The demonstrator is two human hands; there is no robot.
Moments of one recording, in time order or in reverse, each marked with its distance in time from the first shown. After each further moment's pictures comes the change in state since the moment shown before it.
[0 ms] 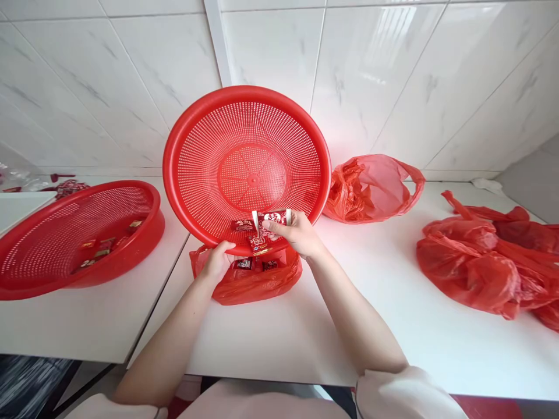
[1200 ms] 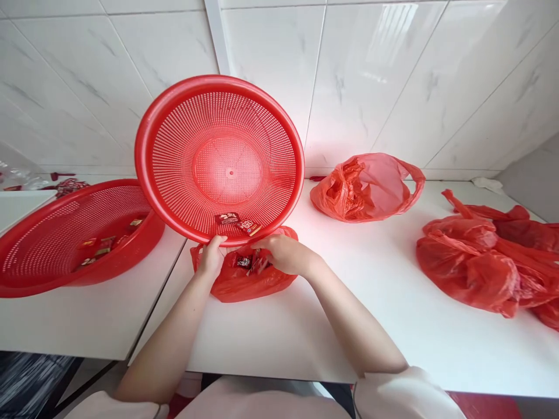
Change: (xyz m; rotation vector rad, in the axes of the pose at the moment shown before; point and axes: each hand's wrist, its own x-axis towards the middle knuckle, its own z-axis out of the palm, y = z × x) left_hand 0.008 0.000 -0.003 -0.062 0.217 0.157; right_hand -0.019 -0.002 0.013 -0.973 -0.489 -0.163
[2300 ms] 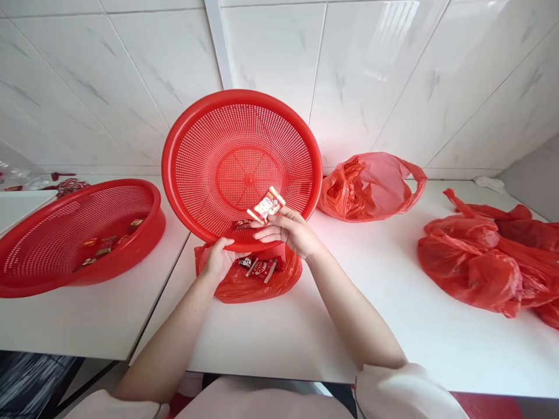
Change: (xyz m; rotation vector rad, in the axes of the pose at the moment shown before) left_hand -0.010 0.002 0.007 -0.076 -0.201 -0.136; right_hand 0.013 0.017 -0.006 1.211 0.327 0.155
